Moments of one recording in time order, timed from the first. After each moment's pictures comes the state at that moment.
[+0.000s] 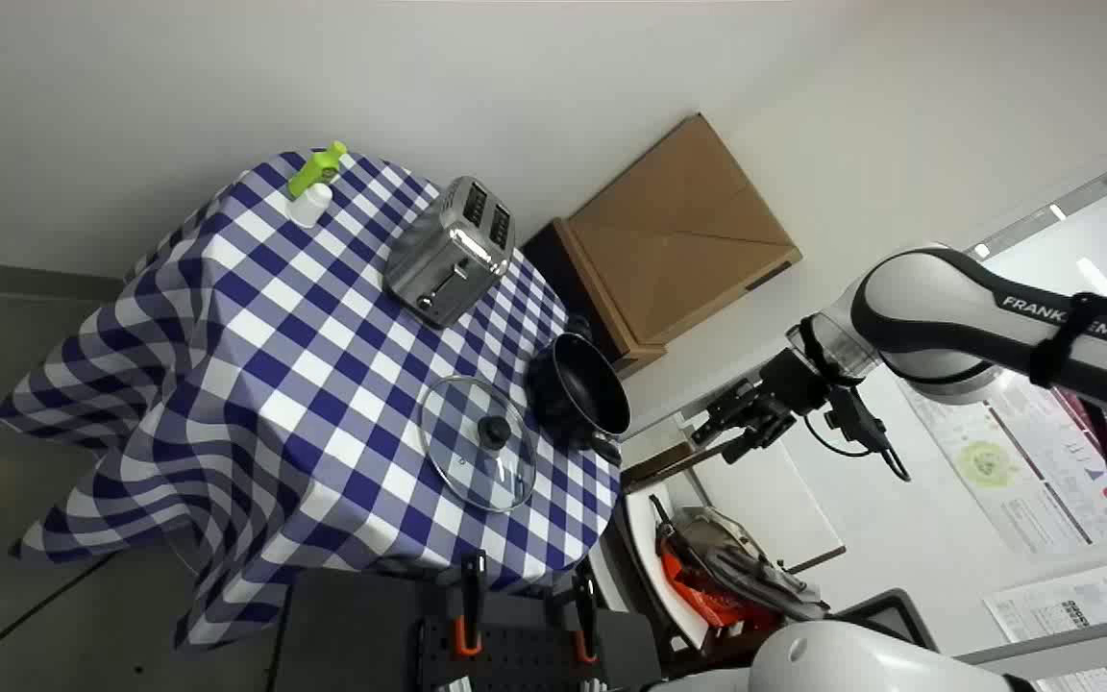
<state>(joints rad) -0.10 -0.57 -0.13 -2.64 -0.18 1.86 -0.21</state>
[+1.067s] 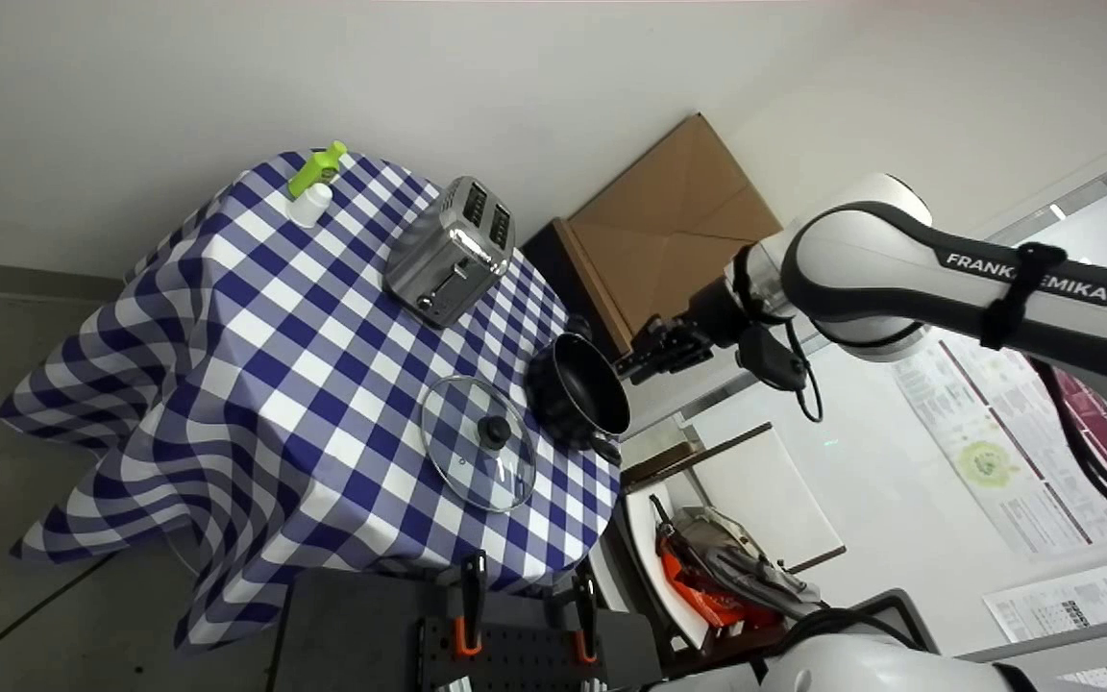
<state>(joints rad) 0.05 -0.45 0.02 -2.64 -0.06 2.21 -0.09</state>
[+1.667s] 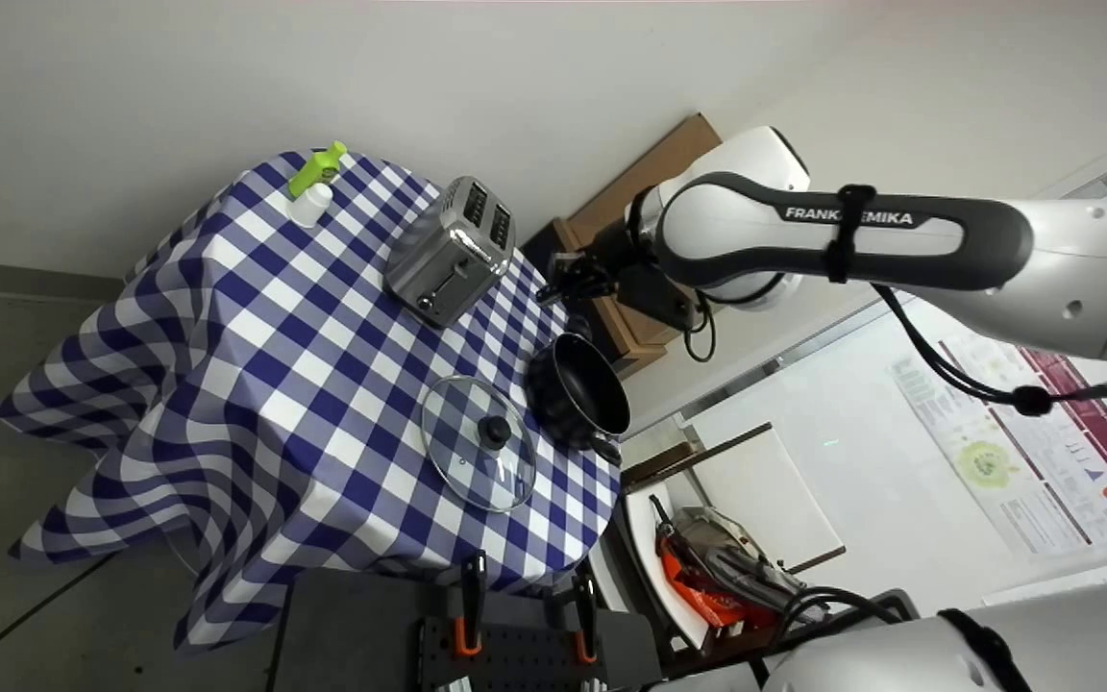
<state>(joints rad) 0.08 -0.05 0.14 -2.45 -0.11 2.60 0.07</state>
